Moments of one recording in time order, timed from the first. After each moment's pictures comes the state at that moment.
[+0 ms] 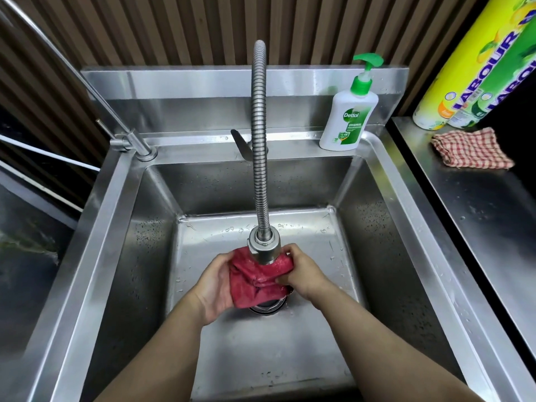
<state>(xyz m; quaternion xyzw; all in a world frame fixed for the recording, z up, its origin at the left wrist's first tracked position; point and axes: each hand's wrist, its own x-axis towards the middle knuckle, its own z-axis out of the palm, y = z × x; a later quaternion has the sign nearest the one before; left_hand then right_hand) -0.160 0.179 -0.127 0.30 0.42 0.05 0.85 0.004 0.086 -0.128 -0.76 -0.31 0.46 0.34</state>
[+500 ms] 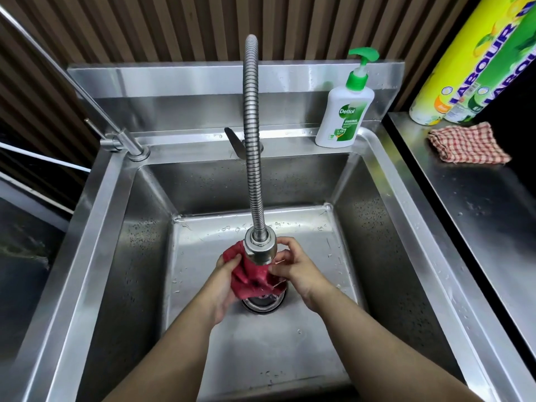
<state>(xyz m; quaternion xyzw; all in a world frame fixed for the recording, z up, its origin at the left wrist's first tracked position) -0.142 0.173 -0.146 0.29 0.49 0.15 0.81 -0.002 0.083 -0.125 -0.66 -0.22 0.53 0.48</state>
